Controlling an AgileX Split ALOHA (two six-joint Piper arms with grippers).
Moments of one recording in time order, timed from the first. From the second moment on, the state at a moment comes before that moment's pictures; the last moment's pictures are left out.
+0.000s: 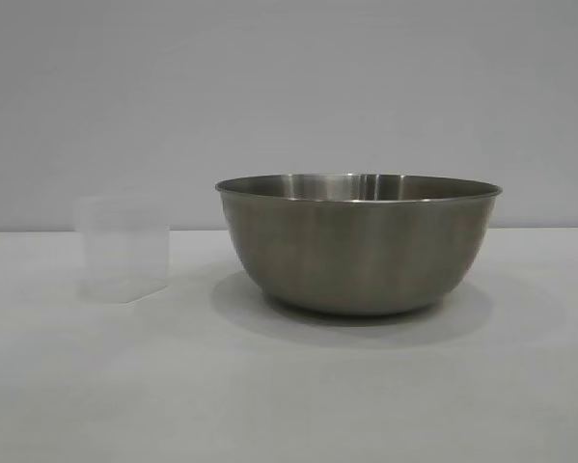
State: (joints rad) left arm 0.09 -0.02 -0.48 -0.09 1.13 0.08; right arm 0.20 0.06 -0.49 0.19 1.14 -0.14
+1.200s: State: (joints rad) left arm 0.09 -0.02 -0.48 -0.08 1.12 0.08; right arm 0.17 -0.02 -0.49 0.20 1.15 -0.14
